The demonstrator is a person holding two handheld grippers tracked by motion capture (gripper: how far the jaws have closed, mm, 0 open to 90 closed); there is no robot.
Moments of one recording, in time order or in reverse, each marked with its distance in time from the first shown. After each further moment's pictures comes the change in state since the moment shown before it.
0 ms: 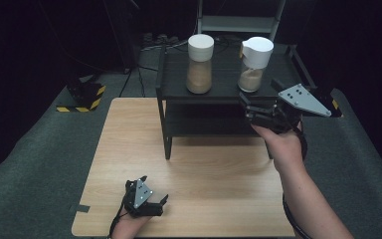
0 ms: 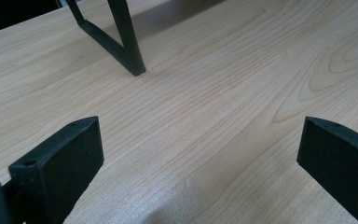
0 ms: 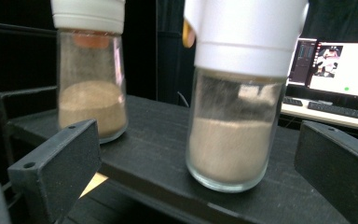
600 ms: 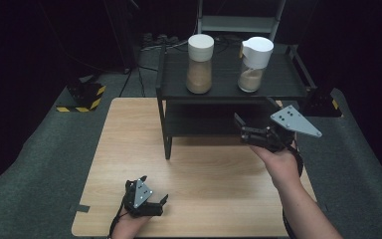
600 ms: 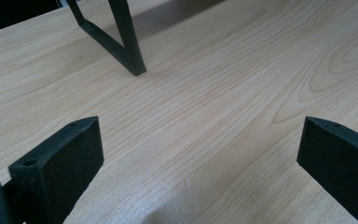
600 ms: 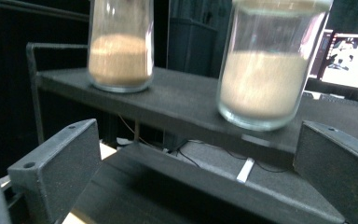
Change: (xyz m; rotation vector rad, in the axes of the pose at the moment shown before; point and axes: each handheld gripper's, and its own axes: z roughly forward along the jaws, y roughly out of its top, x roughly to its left) left arm 0.000 0.000 0.000 0.000 -0.001 0.000; right arm 0.010 -0.031 -0.017 0.041 0.035 -0.031
